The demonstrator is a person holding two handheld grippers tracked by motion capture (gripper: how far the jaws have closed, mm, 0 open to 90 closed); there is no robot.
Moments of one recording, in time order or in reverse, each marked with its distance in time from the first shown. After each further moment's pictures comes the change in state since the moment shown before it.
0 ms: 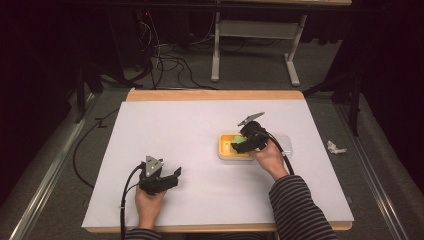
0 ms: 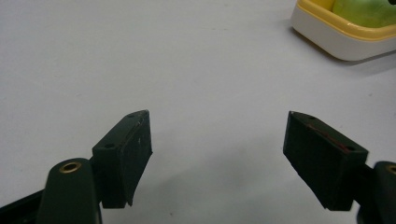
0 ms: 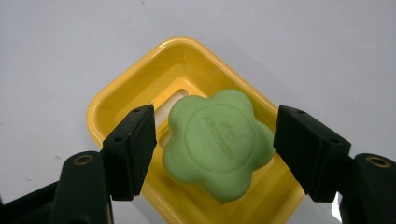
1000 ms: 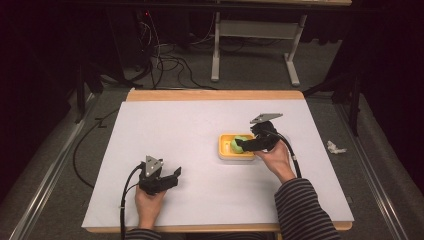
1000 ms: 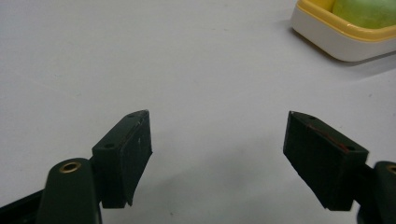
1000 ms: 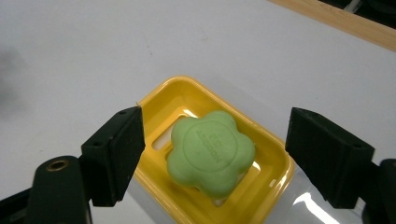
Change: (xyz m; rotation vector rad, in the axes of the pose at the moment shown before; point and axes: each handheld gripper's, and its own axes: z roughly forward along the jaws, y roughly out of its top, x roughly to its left) left arm 0.000 0.000 0.000 -0.004 -0.001 -0.007; right arm -0.010 -0.013 -0.029 -0.203 0.031 0.068
